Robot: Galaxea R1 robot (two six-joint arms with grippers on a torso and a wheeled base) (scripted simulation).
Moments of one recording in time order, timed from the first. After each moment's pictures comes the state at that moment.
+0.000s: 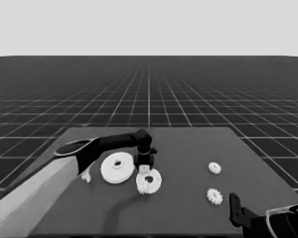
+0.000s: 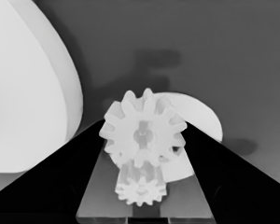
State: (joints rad) left arm 0.12 3.10 -1.99 0.27 1.44 -1.12; right arm -0.35 1.76 -0.39 -0.70 -1.18 0.32
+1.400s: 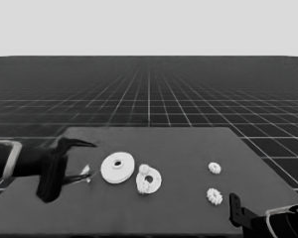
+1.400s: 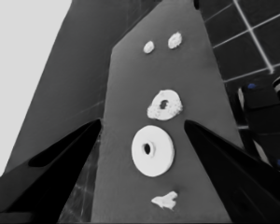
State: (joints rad) left arm -0.34 1.78 -0.44 0.31 0.69 0.32; right arm -0.35 1.76 -0.39 -0.70 -1.18 0.32
